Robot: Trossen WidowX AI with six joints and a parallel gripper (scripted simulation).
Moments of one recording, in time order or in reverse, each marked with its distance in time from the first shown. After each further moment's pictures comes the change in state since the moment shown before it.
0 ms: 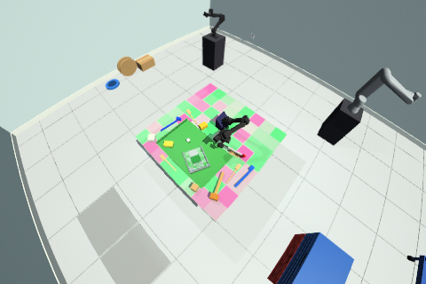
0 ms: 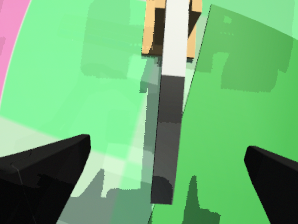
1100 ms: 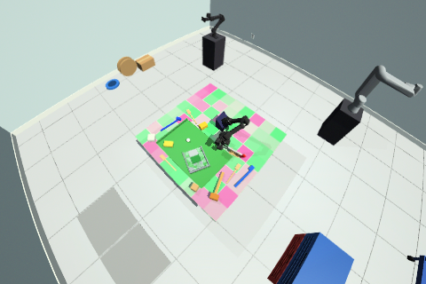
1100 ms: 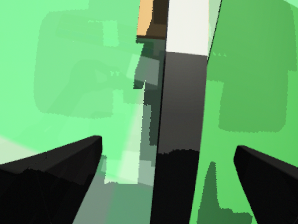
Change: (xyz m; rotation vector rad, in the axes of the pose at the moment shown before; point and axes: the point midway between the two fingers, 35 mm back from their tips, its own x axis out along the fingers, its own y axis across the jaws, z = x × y) arm 0.045 0.000 -0.011 0.000 -0.006 -0.002
